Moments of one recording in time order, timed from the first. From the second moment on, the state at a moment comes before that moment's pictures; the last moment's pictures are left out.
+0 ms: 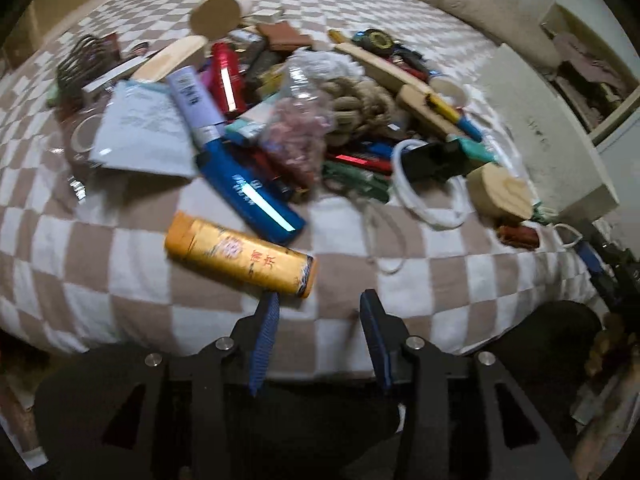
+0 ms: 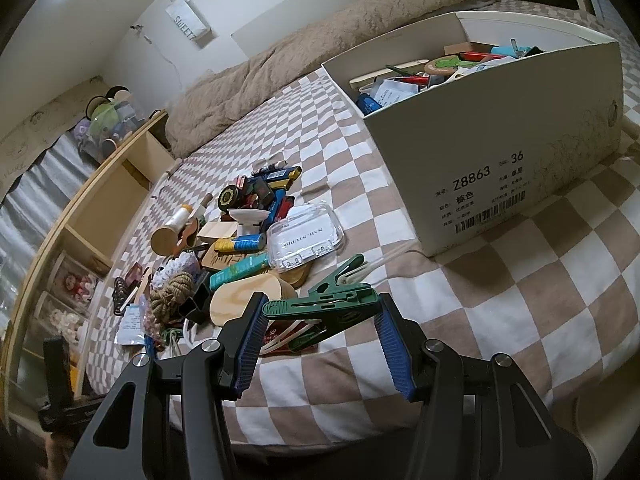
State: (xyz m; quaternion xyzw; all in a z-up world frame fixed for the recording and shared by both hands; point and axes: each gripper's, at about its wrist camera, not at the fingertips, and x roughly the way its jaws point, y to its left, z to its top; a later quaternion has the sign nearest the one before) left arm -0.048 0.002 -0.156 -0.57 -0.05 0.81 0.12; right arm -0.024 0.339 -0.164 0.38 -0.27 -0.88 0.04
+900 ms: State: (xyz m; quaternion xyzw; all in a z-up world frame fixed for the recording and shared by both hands) left arm -0.072 -0.002 -0.157 -0.54 0.18 0.81 0.15; right arm -0.026 0.337 -0.167 0.39 -0.27 -0.88 0.04
